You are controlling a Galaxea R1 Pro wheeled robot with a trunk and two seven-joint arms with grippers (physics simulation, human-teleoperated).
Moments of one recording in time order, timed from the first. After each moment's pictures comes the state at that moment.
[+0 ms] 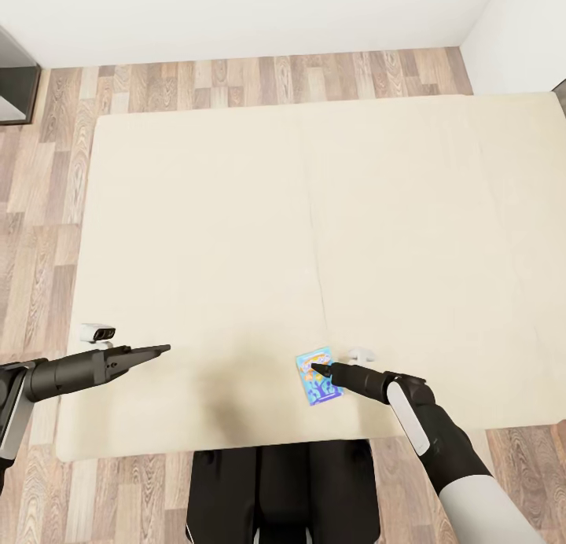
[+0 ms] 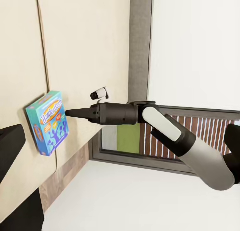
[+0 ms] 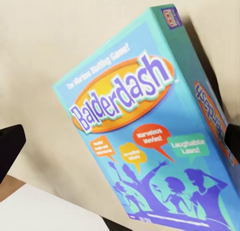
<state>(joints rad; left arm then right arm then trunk) -0.50 0.34 0.31 -1.42 0.20 1.00 -1.57 -0.58 -0.05 0.10 -1.06 -0.44 0.67 0.36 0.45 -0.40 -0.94</state>
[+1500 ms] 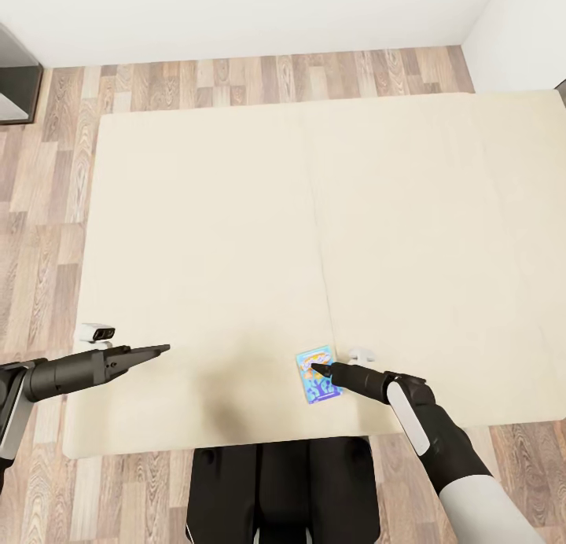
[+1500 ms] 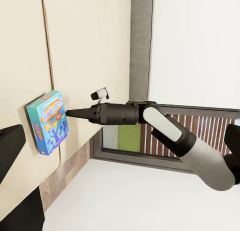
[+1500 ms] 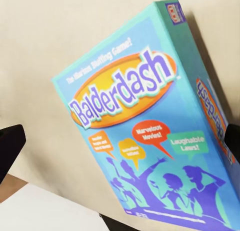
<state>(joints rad) -0.50 0.34 0.31 -1.42 0.20 1.00 -1.57 -0.58 -0.05 0.10 -1.06 -0.44 0.67 0.36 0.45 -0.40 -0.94</state>
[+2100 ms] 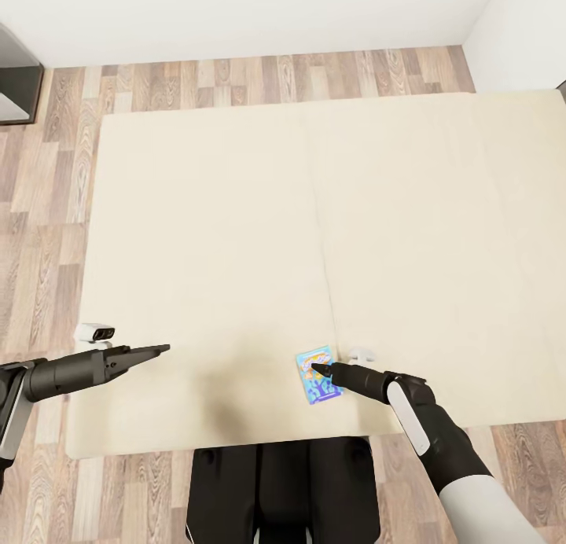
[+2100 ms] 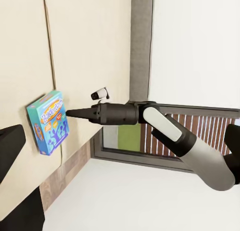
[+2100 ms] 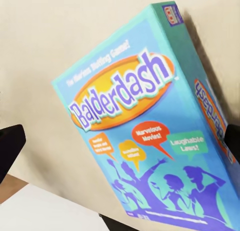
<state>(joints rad) -0.50 0.34 0.31 -1.42 0.20 1.00 -1.57 -0.58 -0.05 0.09 -1.06 -0.44 0.68 0.36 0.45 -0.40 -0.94</state>
